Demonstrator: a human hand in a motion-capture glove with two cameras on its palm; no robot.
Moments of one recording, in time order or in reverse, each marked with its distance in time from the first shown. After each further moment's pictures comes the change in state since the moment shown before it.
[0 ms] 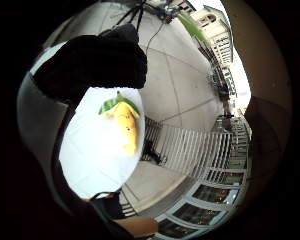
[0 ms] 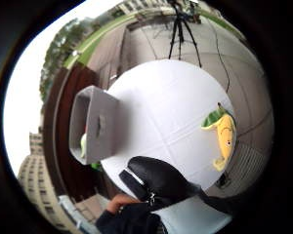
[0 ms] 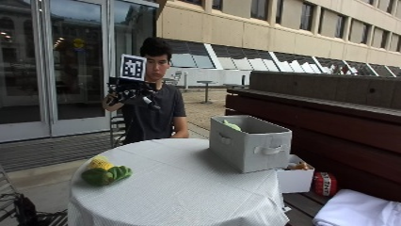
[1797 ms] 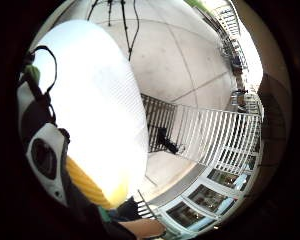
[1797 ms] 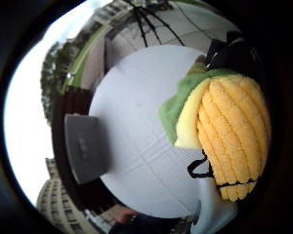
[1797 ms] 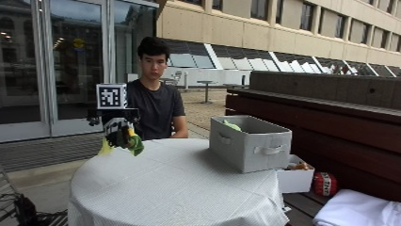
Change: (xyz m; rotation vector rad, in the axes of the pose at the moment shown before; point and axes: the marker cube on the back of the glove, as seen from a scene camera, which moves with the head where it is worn) arm 0.059 -0.004 0.120 -0.121 -0.147 0.091
